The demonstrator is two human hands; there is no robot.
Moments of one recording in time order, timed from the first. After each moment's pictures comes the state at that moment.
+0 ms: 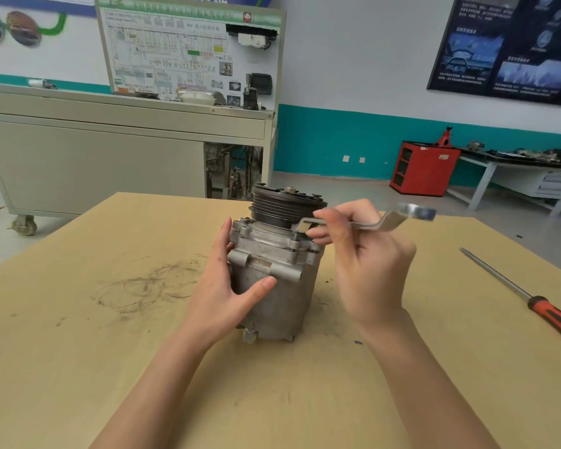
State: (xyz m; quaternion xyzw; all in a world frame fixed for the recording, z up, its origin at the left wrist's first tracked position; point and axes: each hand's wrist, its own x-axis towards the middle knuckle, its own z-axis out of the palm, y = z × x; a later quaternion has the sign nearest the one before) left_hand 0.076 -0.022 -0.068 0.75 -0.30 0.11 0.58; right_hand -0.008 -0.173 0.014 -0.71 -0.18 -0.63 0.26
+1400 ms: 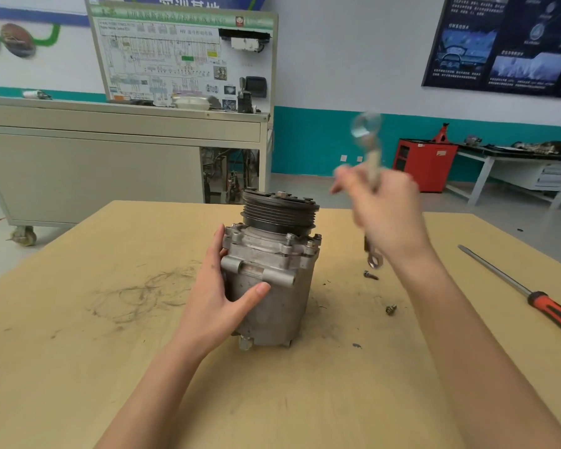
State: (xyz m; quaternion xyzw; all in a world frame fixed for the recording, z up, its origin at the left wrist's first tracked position) left_hand 0.077 -0.022 -0.068 0.75 -0.29 0.11 0.58; right_hand 0.003 -0.217 0.060 -0.82 0.01 -0.41 0.40
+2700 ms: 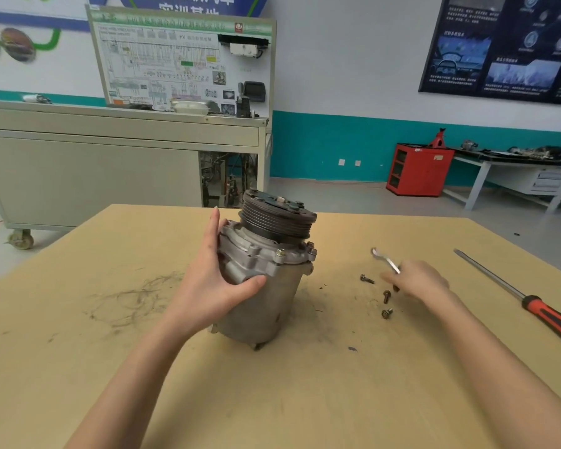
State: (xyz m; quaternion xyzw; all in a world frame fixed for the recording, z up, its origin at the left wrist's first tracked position) left_hand 0.084 -0.019 -0.039 0.78 -0.29 0.06 0.55; right_hand 0.030 -0.356 -0.043 -0.93 0.35 -0.07 0.12
